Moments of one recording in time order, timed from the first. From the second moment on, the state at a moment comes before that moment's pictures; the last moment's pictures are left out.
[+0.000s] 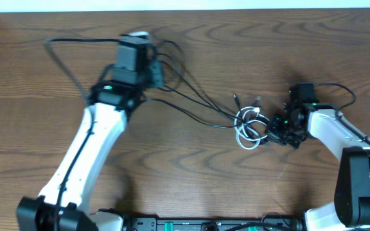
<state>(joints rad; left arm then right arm) -0.24 1.48 1.24 -0.53 -0.06 -0.33 0.02 1.68 0.85 -0.66 -0.26 0.57</state>
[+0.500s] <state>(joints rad) 0.09 1.39 1.24 -0.65 -0.09 -0.33 -0.07 1.47 1.28 -0.96 0.11 0.45</state>
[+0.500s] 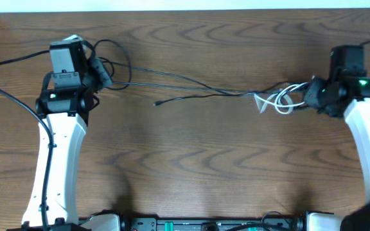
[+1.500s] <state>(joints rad) 0.03 1.39 1.24 -0.76 -0.01 -0.35 0.04 1.47 1.33 -1.08 -0.49 0.22</state>
